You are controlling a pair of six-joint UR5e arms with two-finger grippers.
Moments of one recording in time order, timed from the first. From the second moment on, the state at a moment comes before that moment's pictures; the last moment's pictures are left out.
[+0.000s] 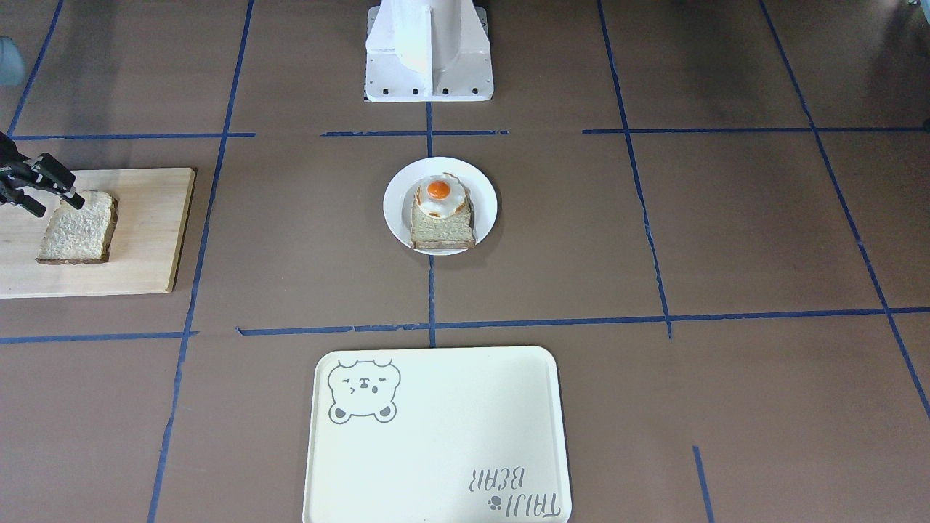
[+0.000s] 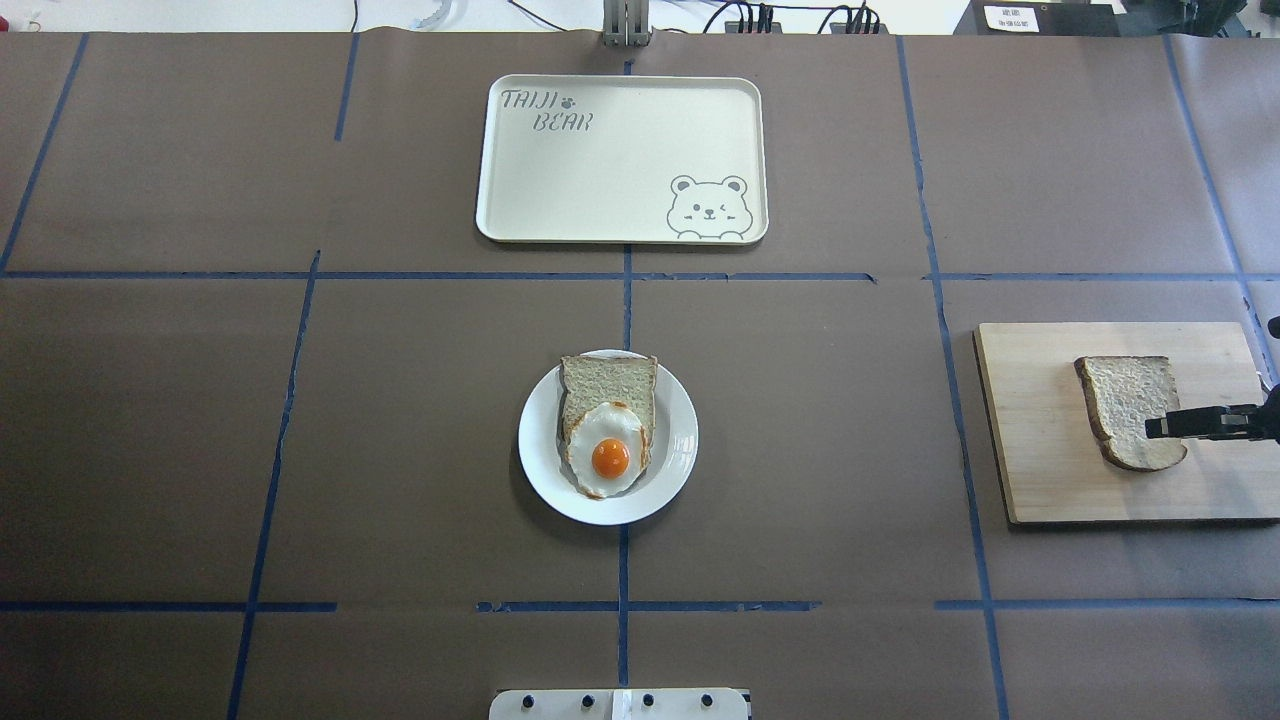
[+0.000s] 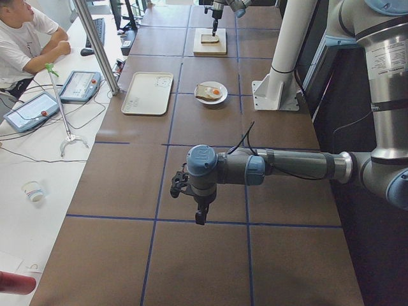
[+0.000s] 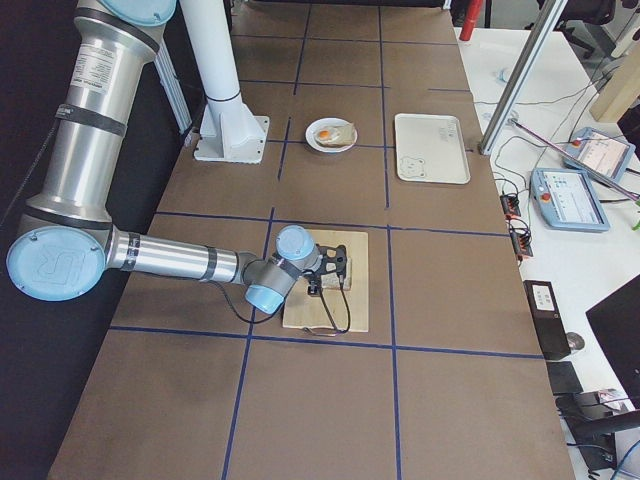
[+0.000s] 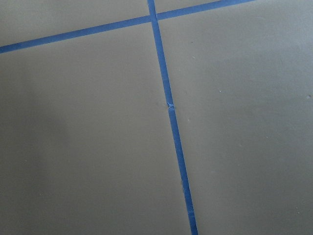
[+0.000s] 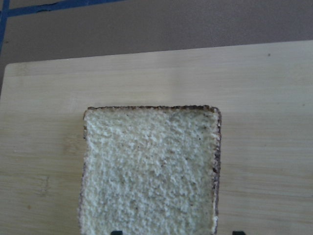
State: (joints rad) left arm -1.53 -1.33 -1.84 -1.55 -2.34 0.15; right arm 0.95 -1.86 1.58 -0.41 2.18 0.99
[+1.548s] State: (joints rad) left arm -1.53 -1.33 -1.84 -1.55 -2.34 0.15; right arm 0.94 -1.85 1.58 -0.41 2.17 0.98
